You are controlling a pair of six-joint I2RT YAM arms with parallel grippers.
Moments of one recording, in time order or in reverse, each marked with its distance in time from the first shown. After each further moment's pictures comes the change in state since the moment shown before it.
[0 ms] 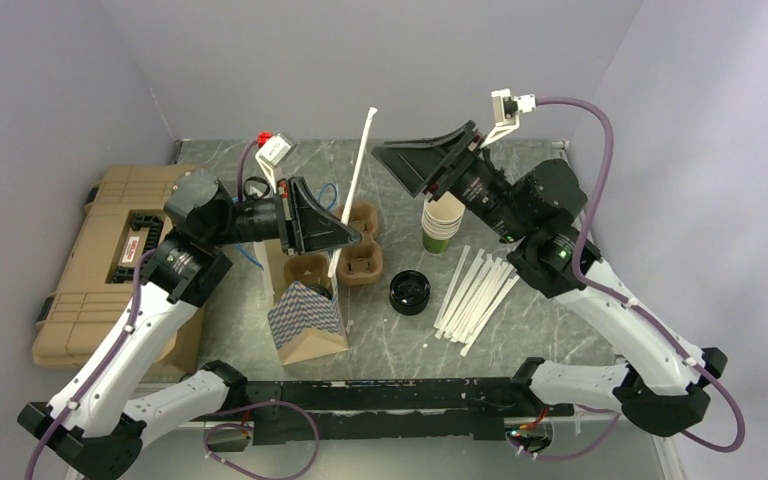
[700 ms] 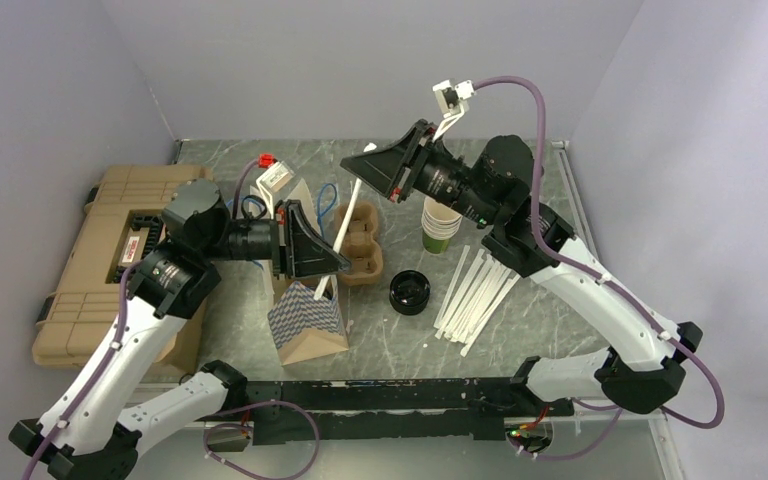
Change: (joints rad) left arm 0.000 -0.070 -0.006 -0.258 0.071 0.225; right arm 0.017 0.136 0.145 -0.179 -0.108 -0.080
